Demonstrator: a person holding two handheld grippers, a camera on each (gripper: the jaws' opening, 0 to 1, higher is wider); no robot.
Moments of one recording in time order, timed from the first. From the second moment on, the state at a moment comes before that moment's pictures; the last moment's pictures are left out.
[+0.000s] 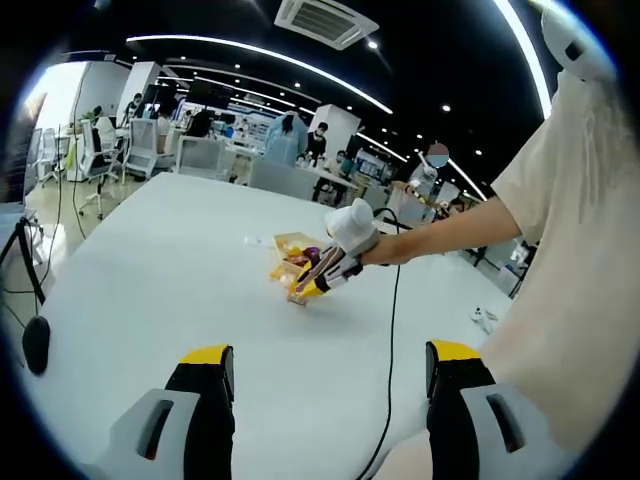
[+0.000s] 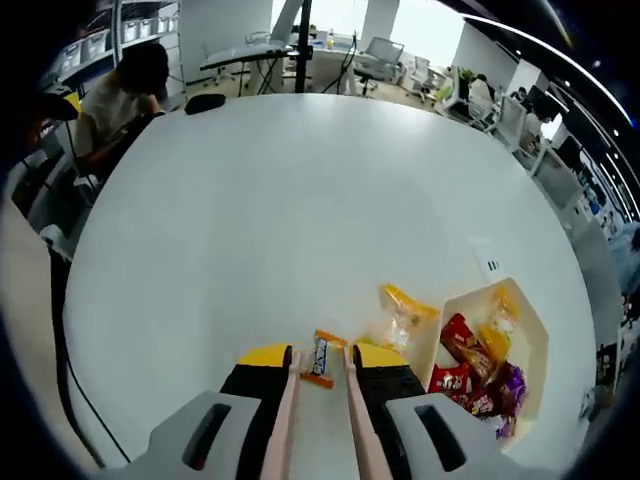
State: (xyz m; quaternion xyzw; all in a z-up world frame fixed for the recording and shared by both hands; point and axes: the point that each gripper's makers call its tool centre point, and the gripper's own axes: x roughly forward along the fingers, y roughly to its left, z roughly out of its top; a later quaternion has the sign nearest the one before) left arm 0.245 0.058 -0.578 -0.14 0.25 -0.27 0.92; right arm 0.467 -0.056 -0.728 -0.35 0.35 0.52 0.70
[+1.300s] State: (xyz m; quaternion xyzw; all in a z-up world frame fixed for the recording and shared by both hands) left arm 0.246 0.057 -0.577 -0.14 0.25 -0.27 0.92; right arm 0.474 -0.060 -0.739 -0.29 0.40 0.49 0.72
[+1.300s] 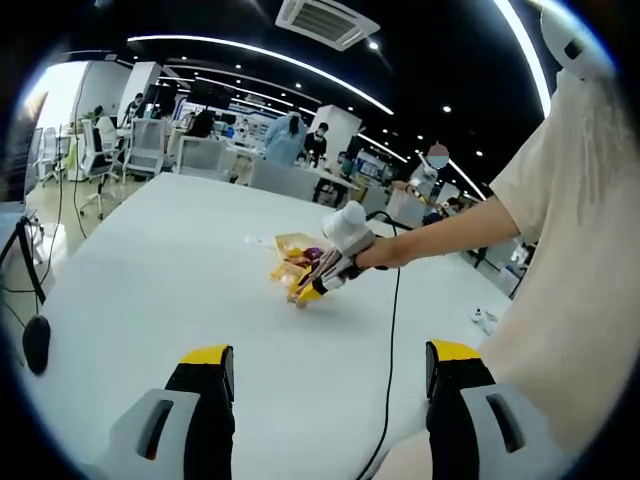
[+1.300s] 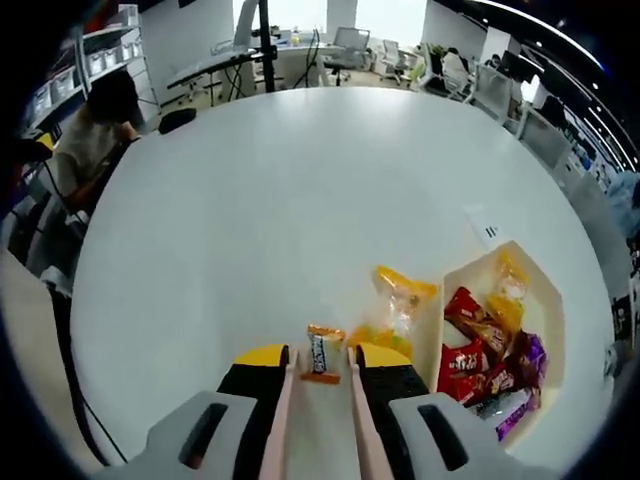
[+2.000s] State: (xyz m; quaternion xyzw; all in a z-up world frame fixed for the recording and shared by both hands) left arm 0.246 0.059 -0.577 -0.14 0.25 -0.26 0.92; right arm 0.474 -0.057 -0.737 -0.26 0.40 0.47 0.74
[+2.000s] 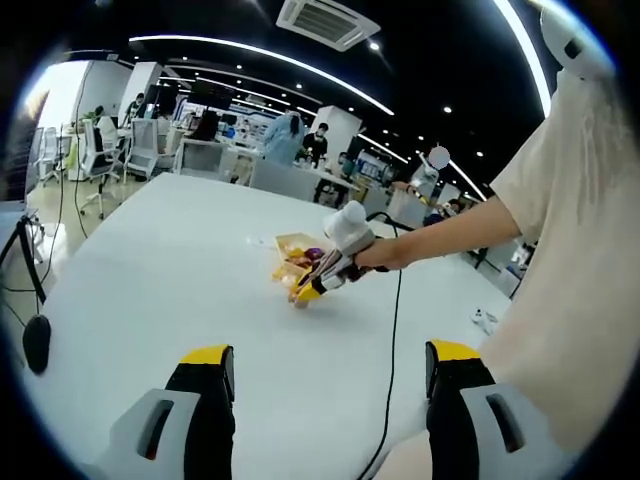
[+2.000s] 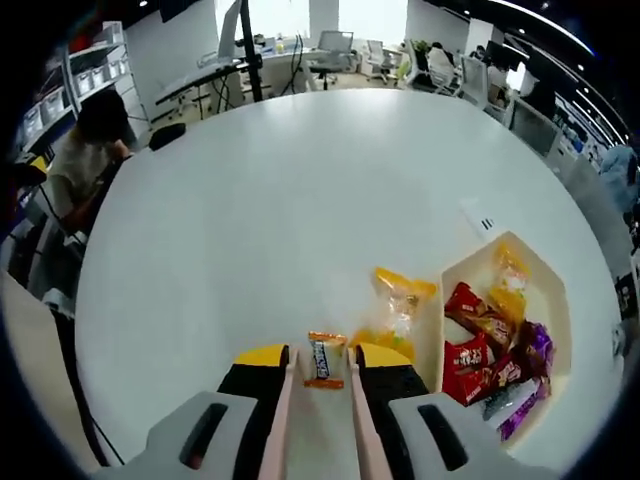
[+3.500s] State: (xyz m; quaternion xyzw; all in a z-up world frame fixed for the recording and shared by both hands) left arm 0.248 0.055 -0.574 -0.14 0.24 -0.27 0.92; right arm 0.474 -0.053 -0.716 -0.25 0.37 0.48 0.76
